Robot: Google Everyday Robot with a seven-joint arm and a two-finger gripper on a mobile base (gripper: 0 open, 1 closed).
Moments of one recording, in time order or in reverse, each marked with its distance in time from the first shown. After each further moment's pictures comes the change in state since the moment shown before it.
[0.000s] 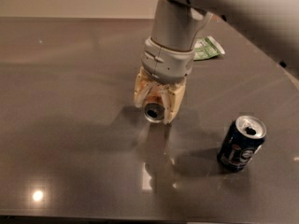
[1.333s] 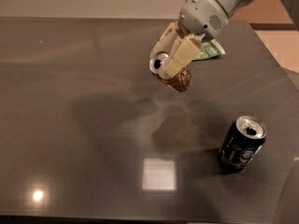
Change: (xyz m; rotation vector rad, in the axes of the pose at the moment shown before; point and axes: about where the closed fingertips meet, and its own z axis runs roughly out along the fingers) arm 0.059 -0.033 -0.080 0.222 -0.510 0.711
